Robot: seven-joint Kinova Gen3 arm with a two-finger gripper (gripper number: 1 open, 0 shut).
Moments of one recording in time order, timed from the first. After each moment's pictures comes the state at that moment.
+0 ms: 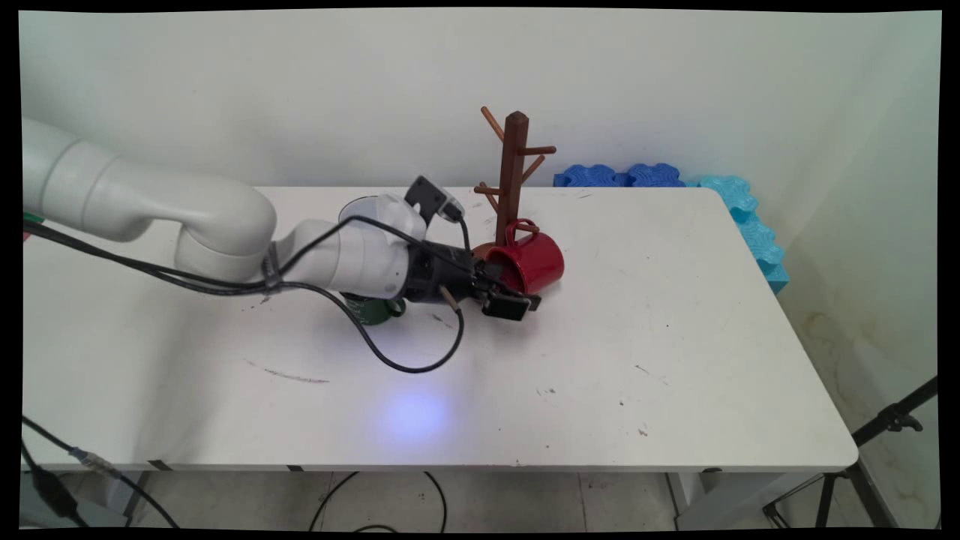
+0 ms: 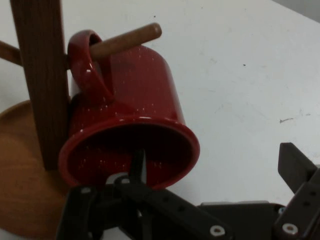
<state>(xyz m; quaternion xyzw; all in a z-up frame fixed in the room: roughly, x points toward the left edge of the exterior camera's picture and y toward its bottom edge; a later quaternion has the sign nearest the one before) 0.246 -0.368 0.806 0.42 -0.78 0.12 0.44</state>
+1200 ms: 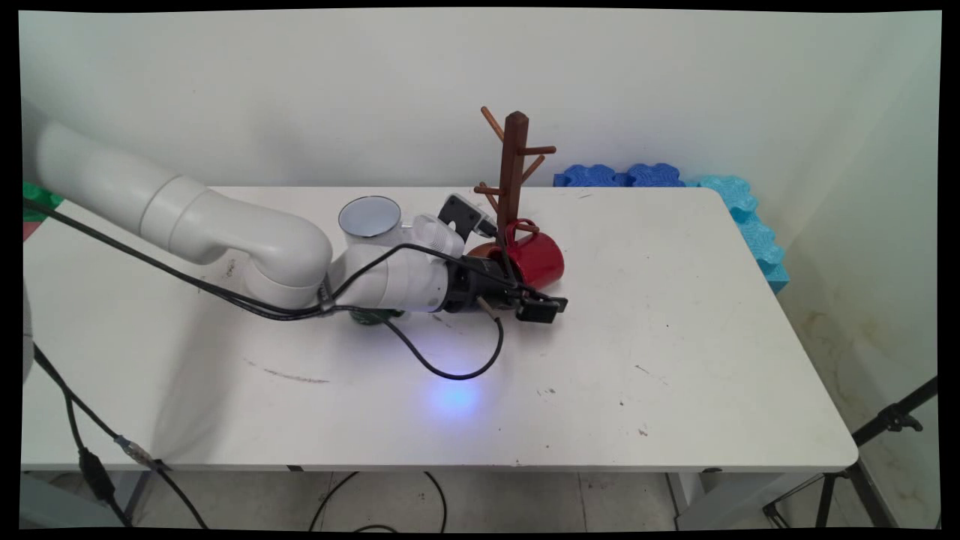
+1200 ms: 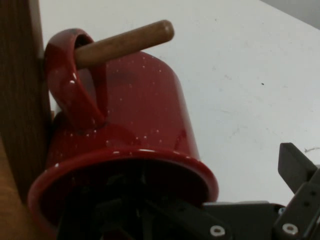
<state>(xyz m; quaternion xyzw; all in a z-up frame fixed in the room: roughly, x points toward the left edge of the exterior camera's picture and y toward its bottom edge) 0.212 -0.391 0.765 0.43 -0.76 0.14 0.46</state>
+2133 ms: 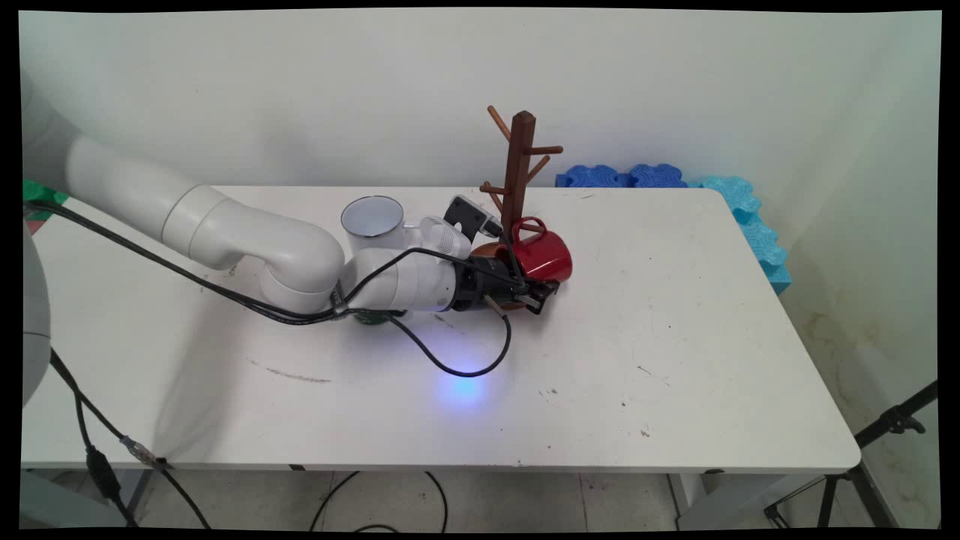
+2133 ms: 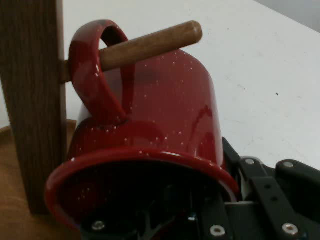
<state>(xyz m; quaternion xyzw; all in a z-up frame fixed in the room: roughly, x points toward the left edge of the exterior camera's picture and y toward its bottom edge) 0.208 -0.399 0.752 0.44 -0.76 0.15 0.46</state>
